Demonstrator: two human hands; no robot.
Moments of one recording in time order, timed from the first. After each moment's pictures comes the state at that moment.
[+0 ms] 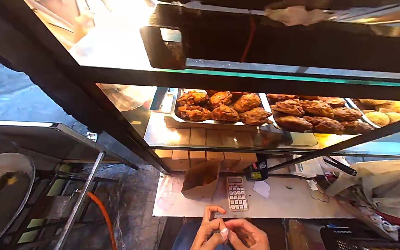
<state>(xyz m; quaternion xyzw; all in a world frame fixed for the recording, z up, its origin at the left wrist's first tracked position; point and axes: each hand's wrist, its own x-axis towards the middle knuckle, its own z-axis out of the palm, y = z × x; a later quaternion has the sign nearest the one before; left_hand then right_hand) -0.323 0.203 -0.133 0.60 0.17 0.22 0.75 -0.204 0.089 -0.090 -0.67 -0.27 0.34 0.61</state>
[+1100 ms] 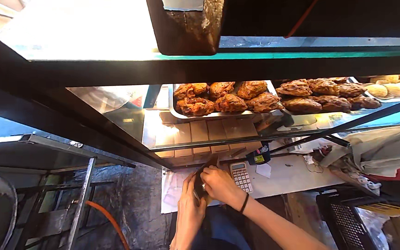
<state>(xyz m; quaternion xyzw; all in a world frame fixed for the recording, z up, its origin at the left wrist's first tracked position) -0.337 0.283 -0.160 0.80 0.39 0.18 0.42 -0.173 0.251 -0.125 -0.71 -0.64 0.30 0.07</state>
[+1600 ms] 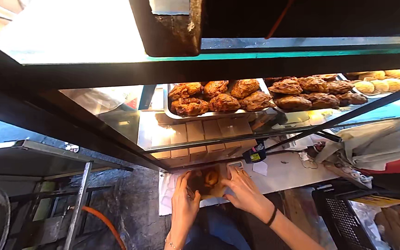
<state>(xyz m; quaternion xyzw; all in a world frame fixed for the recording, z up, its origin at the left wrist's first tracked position) -0.337 0.297 -0.165 0.79 0.39 0.22 0.42 -0.140 0.172 -0.118 -0.77 -0.57 0.28 0.04</state>
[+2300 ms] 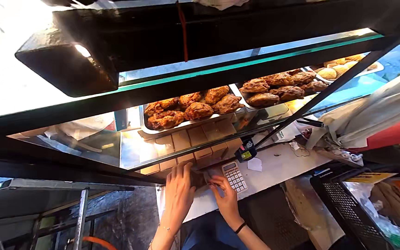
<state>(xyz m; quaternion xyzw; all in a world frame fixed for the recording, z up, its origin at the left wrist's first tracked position) -0.284 0.339 -0.120 0.95 0.25 0.10 0.17 -0.205 0.176 -0.224 -0.73 -0.27 0.09 0.63</state>
